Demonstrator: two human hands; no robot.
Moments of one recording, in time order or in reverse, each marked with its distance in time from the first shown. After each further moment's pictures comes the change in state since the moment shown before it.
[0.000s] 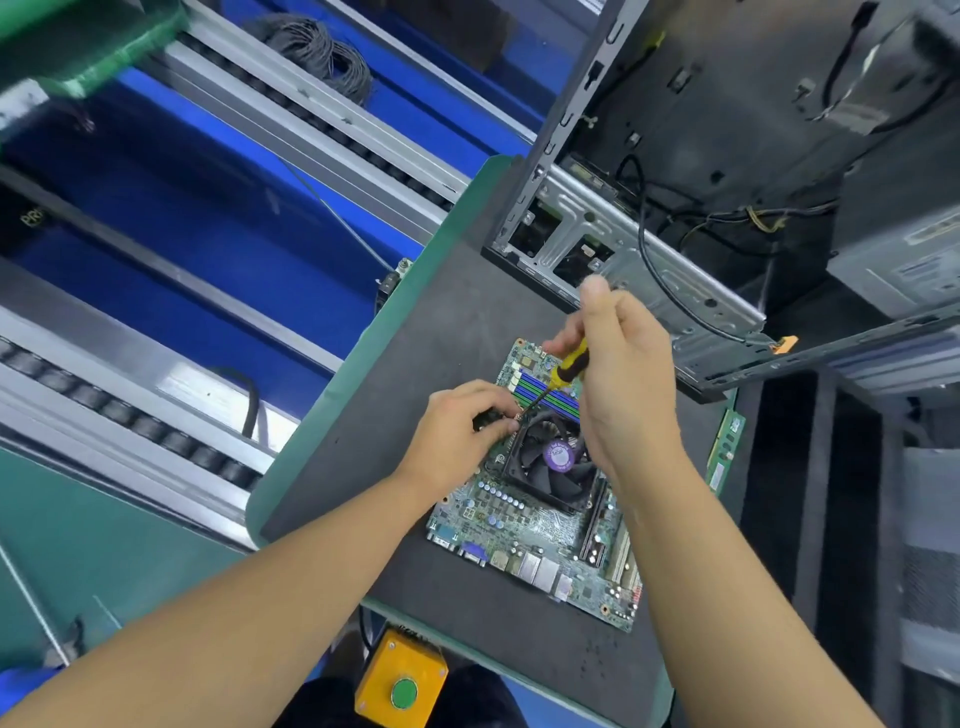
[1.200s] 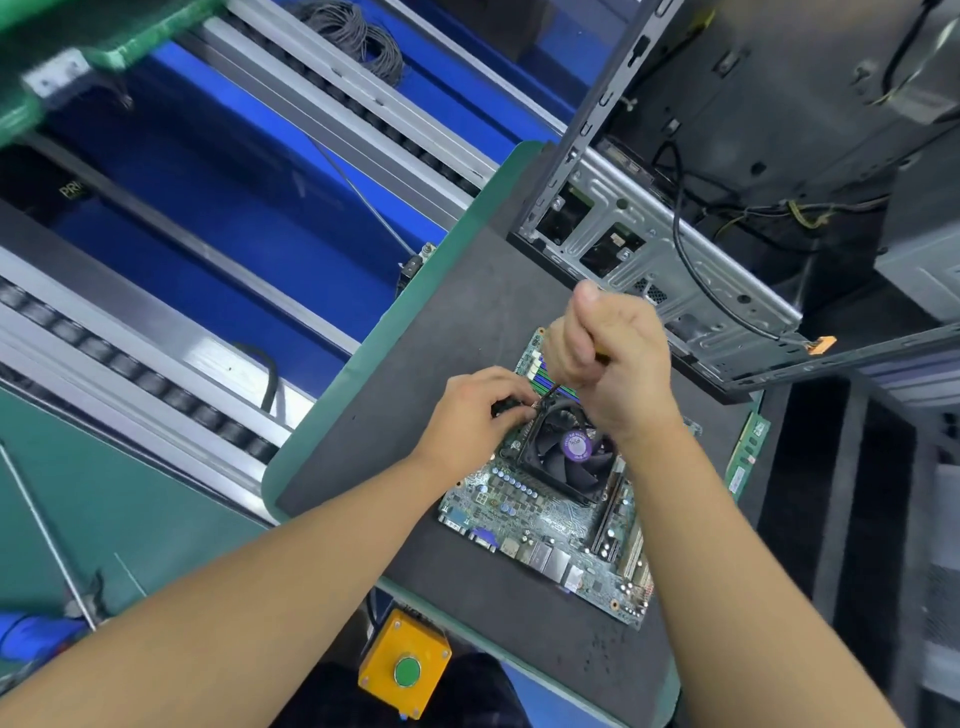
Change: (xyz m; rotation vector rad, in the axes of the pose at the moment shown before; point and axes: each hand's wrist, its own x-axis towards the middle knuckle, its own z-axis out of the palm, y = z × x) left_hand -0.002 0.000 0.002 0.000 0.030 0.003; right_hand 0.010 0.006 0.004 0.403 -0.597 -0.091
